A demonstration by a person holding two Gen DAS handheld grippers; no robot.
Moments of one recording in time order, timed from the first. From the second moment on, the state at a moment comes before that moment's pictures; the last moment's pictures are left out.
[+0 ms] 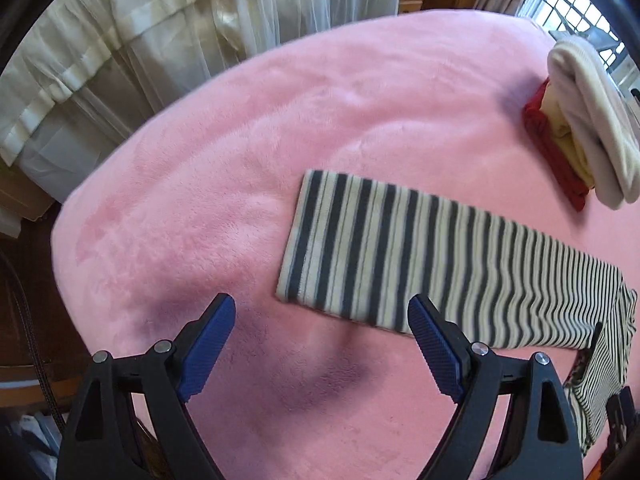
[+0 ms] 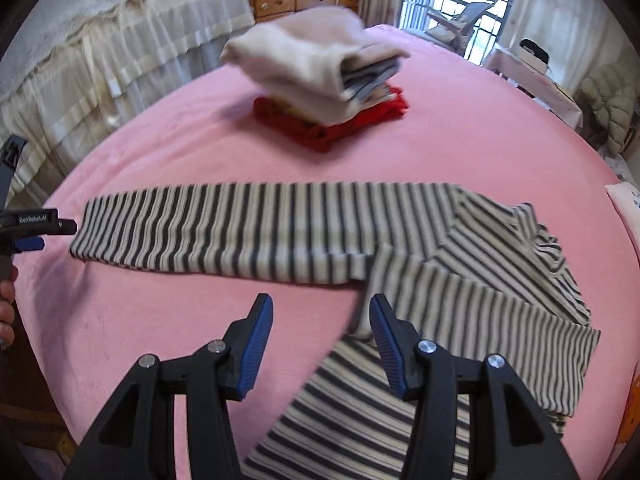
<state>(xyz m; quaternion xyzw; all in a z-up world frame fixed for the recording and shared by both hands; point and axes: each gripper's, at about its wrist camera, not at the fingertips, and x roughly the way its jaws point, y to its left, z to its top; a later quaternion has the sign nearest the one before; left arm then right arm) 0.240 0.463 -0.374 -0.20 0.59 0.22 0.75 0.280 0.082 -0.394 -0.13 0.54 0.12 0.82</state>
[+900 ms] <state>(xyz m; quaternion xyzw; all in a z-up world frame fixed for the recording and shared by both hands) 0.288 0.428 -0.393 -0.30 0.51 0.13 0.80 0.295 0.101 -0.423 -0.14 0.55 0.06 0.82</state>
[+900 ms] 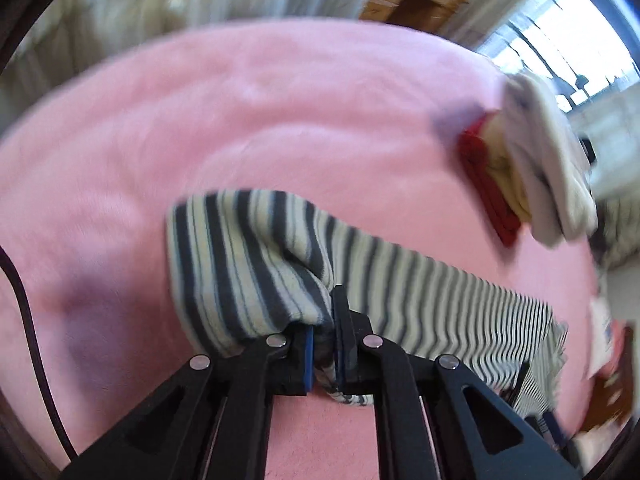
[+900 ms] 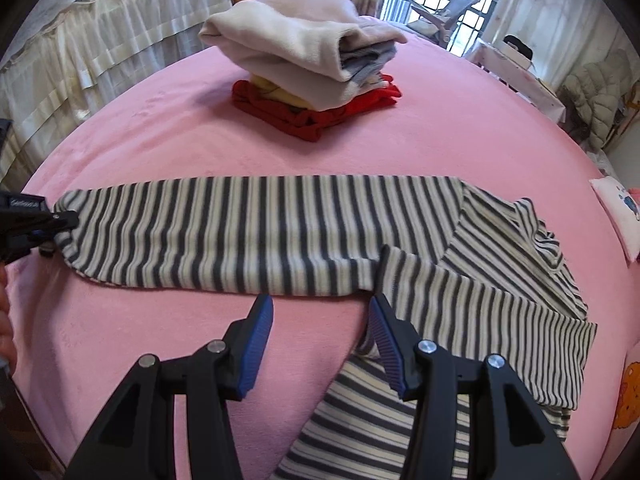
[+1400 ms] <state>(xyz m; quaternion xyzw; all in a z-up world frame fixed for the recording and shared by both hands) 0.347 0.248 -0.268 -0.15 0.45 -0.10 0.88 0.301 0.000 -0.381 -0.07 0.53 -0.04 0.84</state>
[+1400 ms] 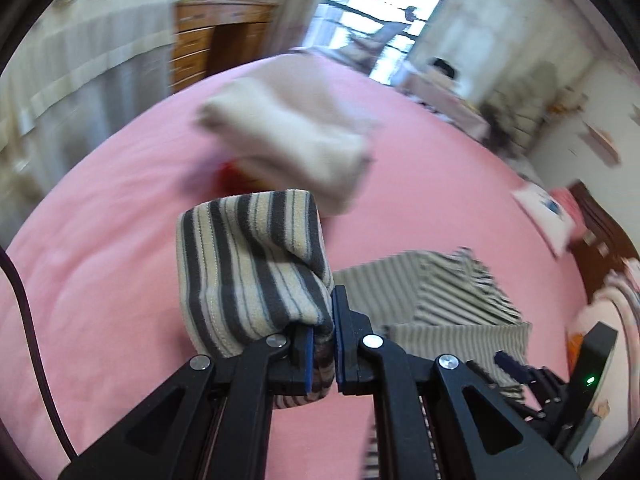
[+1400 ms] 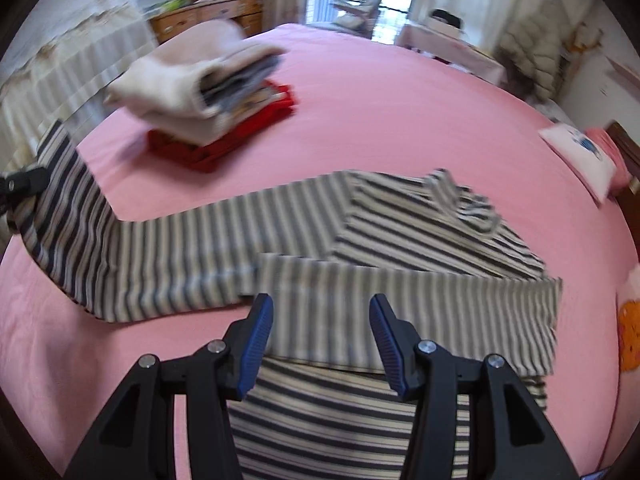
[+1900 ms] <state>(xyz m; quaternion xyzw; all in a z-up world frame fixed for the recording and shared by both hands) 0.361 0.009 -0.241 -0.10 0.45 -0.20 0.86 0.267 -0.183 -0.354 -0.02 0.52 -0.13 0.85</state>
